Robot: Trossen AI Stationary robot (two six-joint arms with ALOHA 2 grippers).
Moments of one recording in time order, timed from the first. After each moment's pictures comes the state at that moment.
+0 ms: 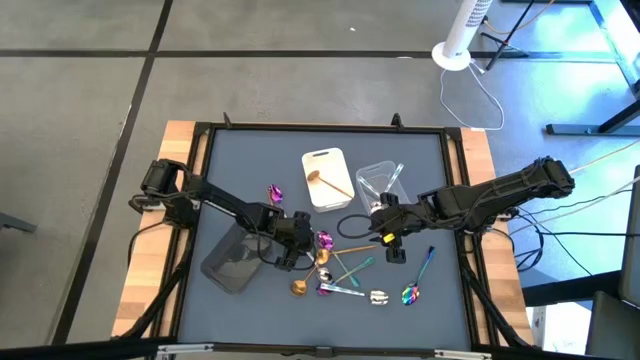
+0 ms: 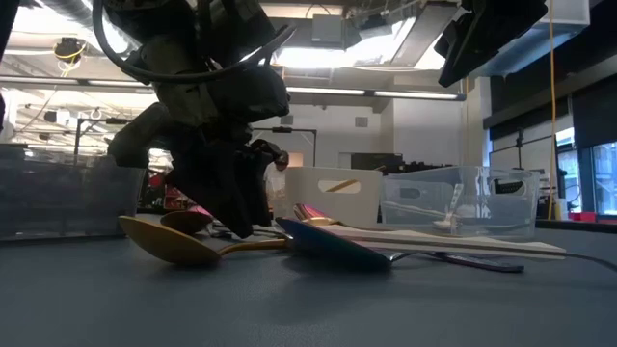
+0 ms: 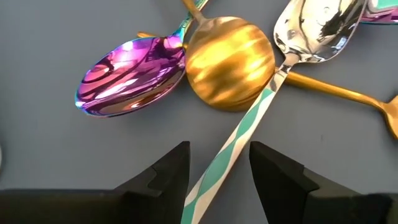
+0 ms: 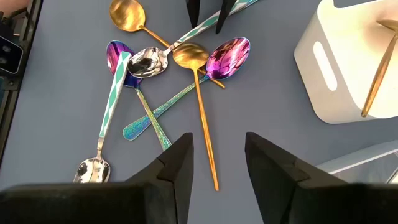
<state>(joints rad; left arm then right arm) -0.17 1.80 0.91 -0.09 0.02 0.12 0.28 1.30 1.04 -0.67 0.08 0.21</state>
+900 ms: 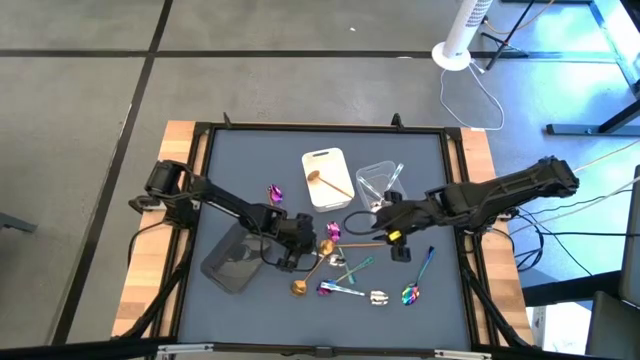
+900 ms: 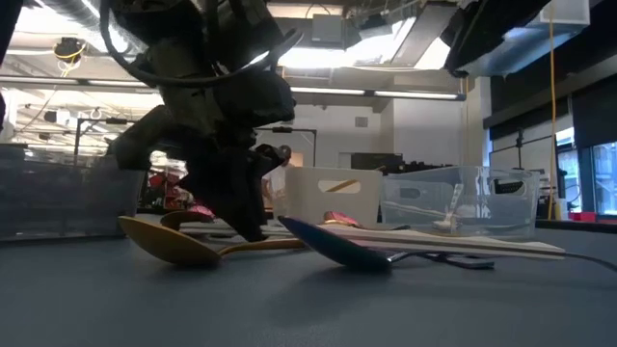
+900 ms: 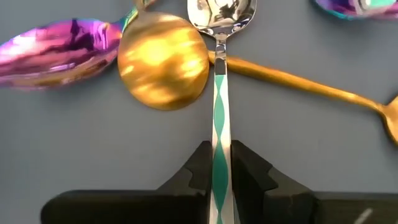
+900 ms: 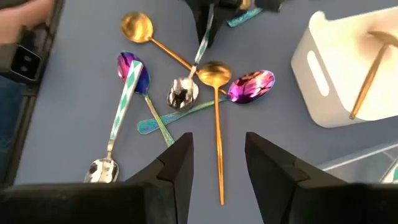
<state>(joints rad) -0.17 1.83 0.94 -0.11 0.04 0.12 0.27 1.24 1.04 -0.69 0.07 0.21</state>
